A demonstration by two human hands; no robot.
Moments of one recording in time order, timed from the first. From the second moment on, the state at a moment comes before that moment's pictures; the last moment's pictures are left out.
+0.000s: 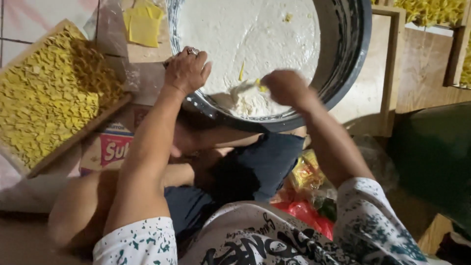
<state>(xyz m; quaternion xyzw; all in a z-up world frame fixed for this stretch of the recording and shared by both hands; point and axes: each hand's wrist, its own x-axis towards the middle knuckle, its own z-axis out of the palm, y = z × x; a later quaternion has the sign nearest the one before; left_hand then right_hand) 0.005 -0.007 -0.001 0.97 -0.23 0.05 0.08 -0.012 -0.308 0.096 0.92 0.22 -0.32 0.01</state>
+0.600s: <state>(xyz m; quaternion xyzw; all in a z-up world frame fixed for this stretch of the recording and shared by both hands) 0.029 0.077 0.138 0.98 -0.16 0.03 0.09 -0.026 -0.322 0.144 0.86 0.25 -0.44 -0.03</state>
